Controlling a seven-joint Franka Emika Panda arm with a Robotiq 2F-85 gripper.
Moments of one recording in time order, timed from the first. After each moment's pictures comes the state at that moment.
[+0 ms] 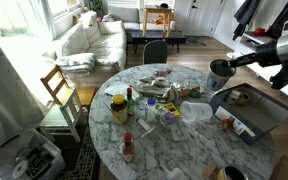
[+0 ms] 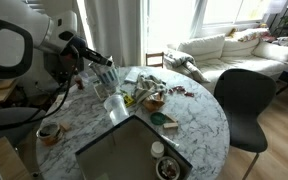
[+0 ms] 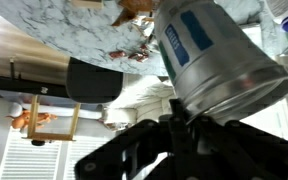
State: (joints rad) arm -0.03 -0.45 -0.35 -2.74 -0.64 3.22 0.38
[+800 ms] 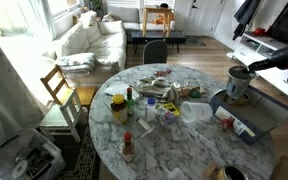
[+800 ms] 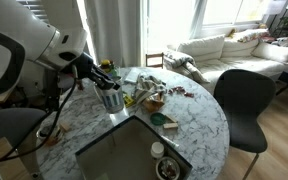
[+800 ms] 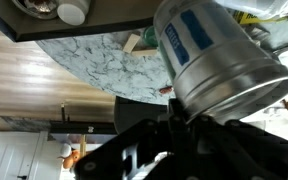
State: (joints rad) arm -0.01 -0.53 -0.55 -2.75 -0.65 3.00 0.37
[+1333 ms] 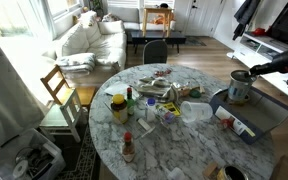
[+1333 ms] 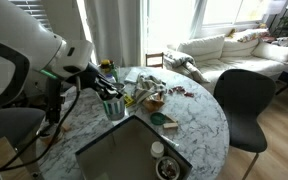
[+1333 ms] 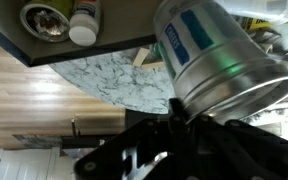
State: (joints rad) arm 0.01 -0.49 -0.63 -2.75 -0.61 3.00 0.36
